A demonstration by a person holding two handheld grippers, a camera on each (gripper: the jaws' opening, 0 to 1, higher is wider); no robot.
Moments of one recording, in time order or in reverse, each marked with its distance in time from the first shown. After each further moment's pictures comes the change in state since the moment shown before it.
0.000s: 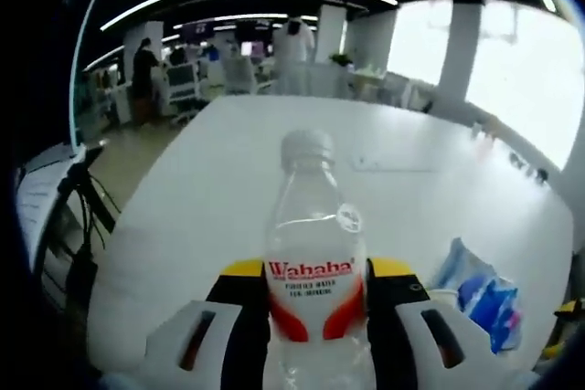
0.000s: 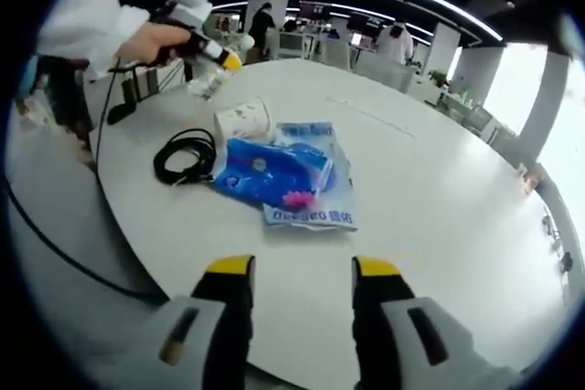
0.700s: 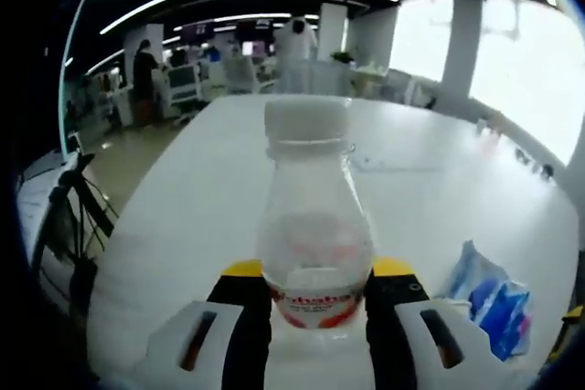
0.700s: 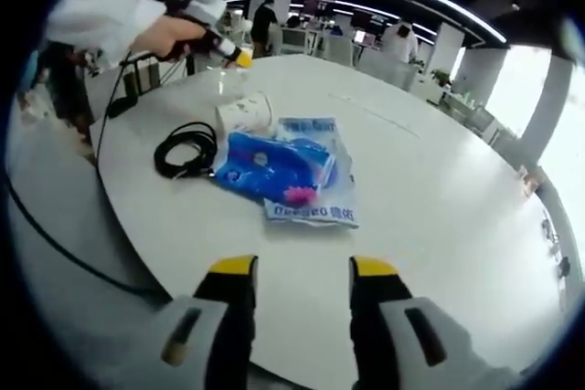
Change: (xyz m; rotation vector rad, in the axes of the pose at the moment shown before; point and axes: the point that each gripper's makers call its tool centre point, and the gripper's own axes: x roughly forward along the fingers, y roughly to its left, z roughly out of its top) left arm 0.017 0.002 0.001 0.020 0.012 0.024; right arm 0.000 0.001 -0.003 -0.022 0.022 0.003
